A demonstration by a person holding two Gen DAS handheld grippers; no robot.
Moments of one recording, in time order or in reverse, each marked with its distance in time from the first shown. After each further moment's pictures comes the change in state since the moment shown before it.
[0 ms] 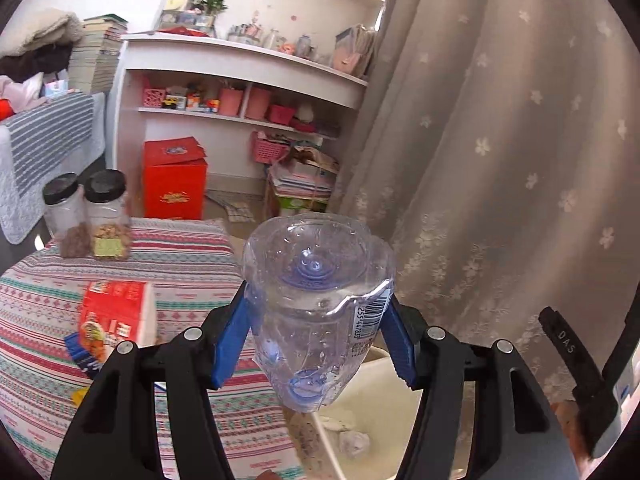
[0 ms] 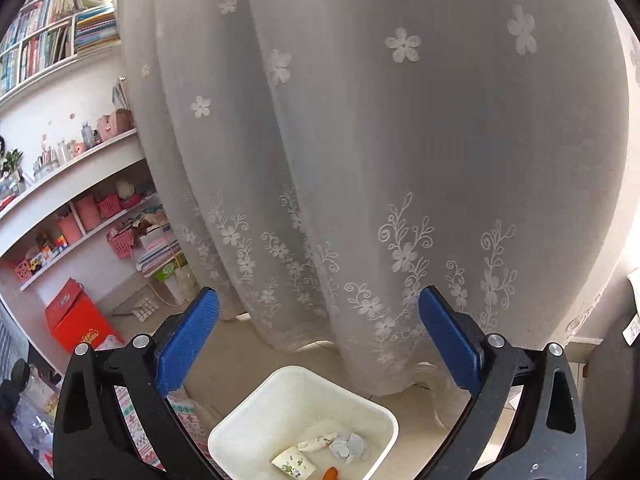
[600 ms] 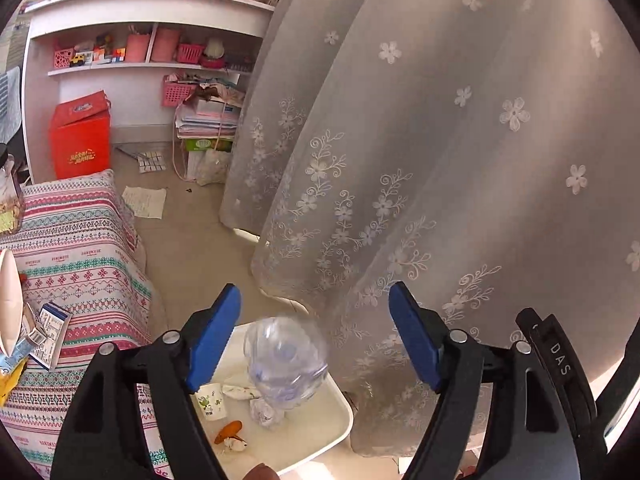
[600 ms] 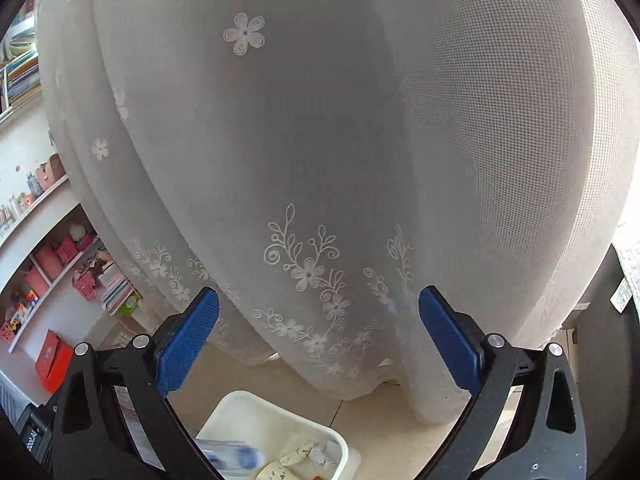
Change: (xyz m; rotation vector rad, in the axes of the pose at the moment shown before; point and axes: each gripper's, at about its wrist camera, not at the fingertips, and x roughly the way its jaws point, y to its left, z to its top) left arm 0.080 -0.134 -0.028 0.055 0.208 -0.182; right arm 0.028 -0.087 0.017 0.167 0.031 -0.117
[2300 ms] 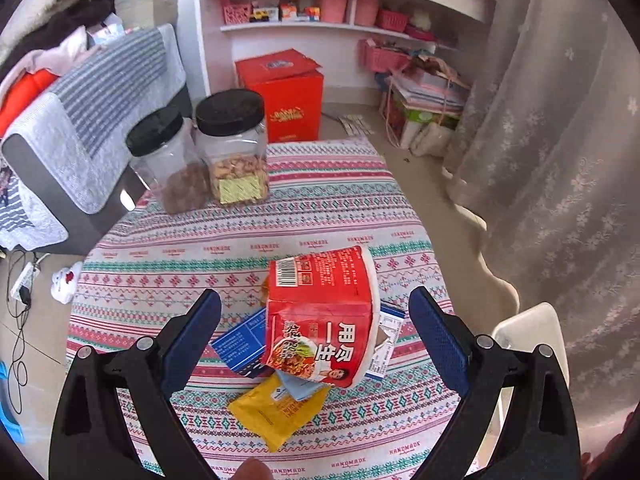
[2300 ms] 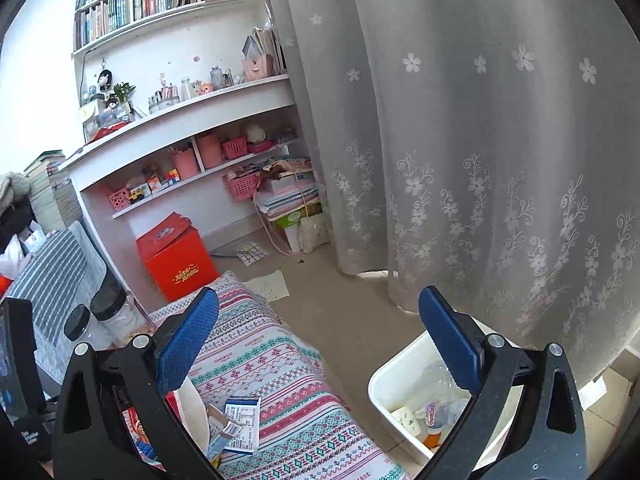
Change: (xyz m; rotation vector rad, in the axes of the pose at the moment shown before) left arm -0.093 0.324 0.023 -0.133 0.188 0.512; right arm -0.123 0.238 -0.138 -0.365 0.097 0.457
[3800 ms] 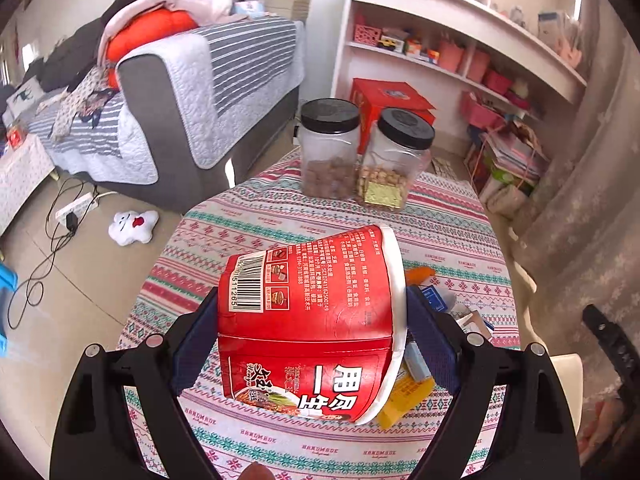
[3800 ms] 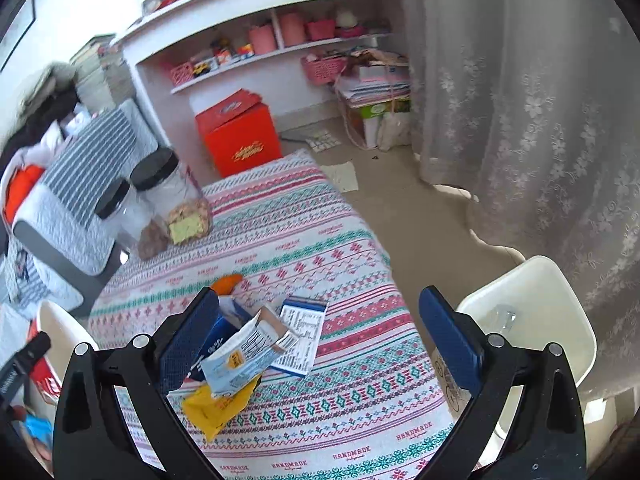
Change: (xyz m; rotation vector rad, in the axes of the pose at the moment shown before) left arm -0.071 0.151 -0.071 -0.303 -0.128 0.185; right arm 0.063 0.087 -0.065 -0.252 0.417 0.231
